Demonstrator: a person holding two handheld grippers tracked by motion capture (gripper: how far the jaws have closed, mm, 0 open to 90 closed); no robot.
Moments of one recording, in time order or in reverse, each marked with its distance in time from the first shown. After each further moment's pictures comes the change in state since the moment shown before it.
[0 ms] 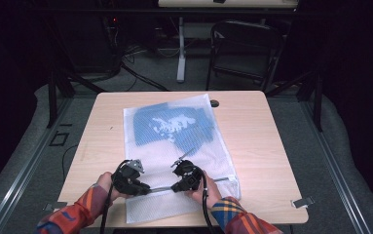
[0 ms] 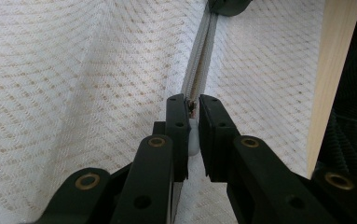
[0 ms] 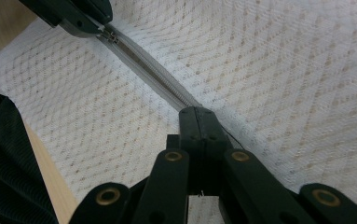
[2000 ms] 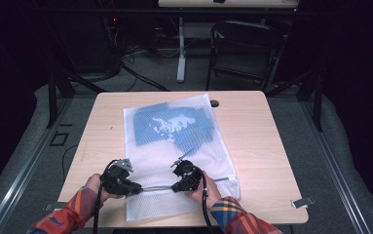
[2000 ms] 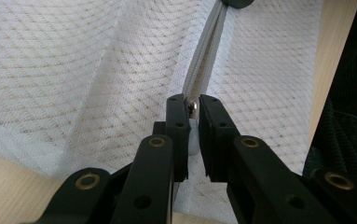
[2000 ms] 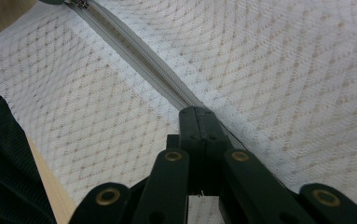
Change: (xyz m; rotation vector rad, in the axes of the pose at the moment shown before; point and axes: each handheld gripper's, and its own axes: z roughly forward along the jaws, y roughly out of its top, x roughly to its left) left arm 0.005 -0.020 -0.021 -0.041 0.024 -0.044; right arm 0.001 0.000 0.000 0.000 -0.007 0.000
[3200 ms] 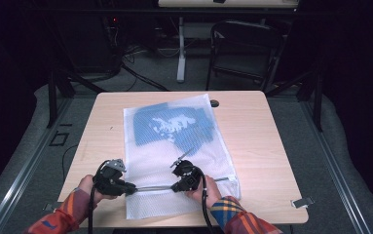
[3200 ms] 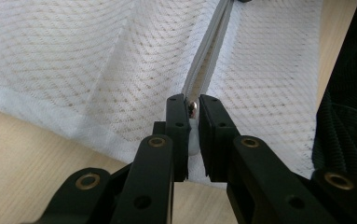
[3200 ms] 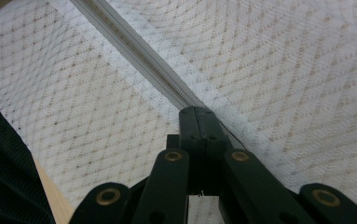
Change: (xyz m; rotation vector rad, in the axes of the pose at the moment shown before) left arm 0.003 -0.013 -0.015 -0.021 0.018 -0.028; right arm 0.001 0.000 0.001 -0.009 0.002 -0.001
